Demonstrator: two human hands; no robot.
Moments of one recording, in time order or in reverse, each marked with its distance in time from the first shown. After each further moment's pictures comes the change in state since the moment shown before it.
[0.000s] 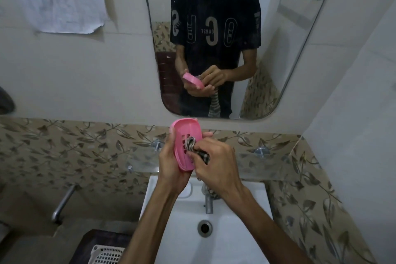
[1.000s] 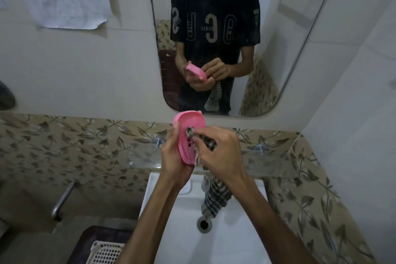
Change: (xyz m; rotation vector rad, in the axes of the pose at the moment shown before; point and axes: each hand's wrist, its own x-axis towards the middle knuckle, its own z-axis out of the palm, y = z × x) left_hand -0.005 0.006 0.005 -0.002 0.060 0.009; right_hand 0.013 -0.004 -0.011 0.058 0.099 -0.078
